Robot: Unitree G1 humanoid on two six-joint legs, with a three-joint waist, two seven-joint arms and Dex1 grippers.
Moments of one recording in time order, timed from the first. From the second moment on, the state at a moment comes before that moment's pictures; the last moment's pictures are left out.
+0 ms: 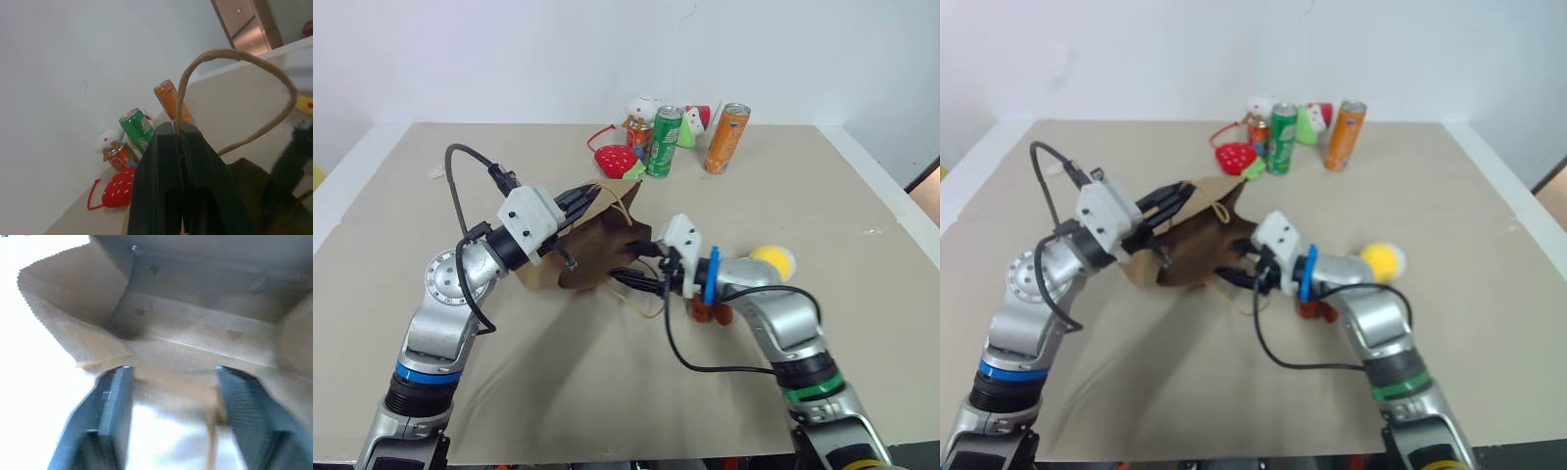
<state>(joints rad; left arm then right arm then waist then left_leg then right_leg) -0.41 0.45 -0.04 -0.36 -0.16 0.06 -0.62 -0.49 -0.44 0.16 -0.22 0.31 0.56 0.86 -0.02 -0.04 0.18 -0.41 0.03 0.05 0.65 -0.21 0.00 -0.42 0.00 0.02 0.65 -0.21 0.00</state>
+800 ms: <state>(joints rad) -0.40 0.44 -0.08 -0.43 -0.34 0.21 -0.68 -0.24 -0.80 -0.03 -0.17 0.34 0.53 0.97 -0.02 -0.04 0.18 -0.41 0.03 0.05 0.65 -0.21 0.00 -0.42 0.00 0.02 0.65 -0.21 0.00</state>
